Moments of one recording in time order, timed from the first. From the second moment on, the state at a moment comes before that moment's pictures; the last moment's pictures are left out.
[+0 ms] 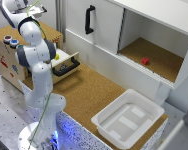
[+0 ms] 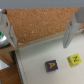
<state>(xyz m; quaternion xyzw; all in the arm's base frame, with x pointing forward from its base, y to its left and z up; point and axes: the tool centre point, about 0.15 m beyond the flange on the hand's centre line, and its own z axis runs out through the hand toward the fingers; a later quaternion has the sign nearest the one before) 0.234 0.353 0.523 0.81 0.57 -0.04 0.12</state>
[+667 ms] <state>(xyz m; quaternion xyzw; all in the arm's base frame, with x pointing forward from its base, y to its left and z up) 0.250 0.322 0.481 0.77 0.64 0.06 0.02</state>
